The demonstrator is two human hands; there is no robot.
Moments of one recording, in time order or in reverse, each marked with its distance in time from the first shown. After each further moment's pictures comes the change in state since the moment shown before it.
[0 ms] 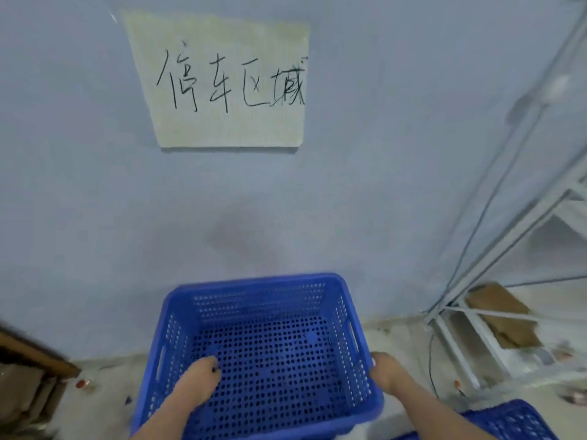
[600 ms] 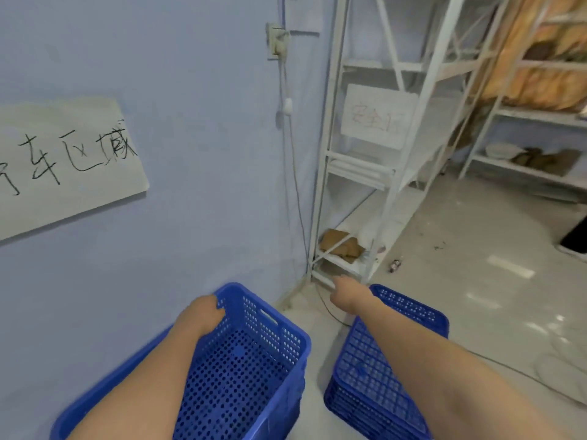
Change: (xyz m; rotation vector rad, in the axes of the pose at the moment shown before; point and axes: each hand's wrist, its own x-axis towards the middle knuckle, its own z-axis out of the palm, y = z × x) left_hand -0.063 0.162 -0.094 0.424 0.036 0.741; right_hand -0.199 -0.012 -0.029 0.158 0.456 0.348
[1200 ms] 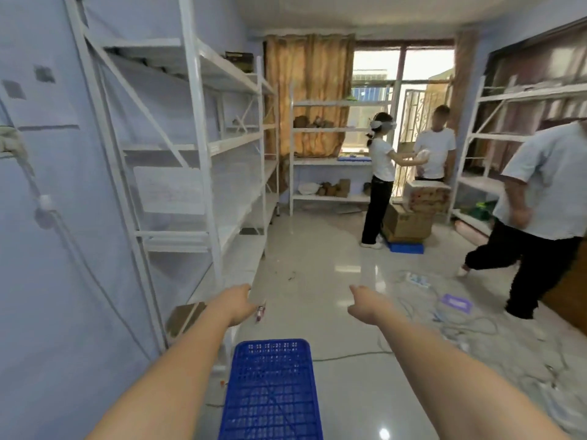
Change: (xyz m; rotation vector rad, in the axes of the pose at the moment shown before) left_hand -0.100 0.436 0.037 0.226 -0.048 0.748; right_hand -0.225 0.324 -0.107 0.186 0.314 0.618
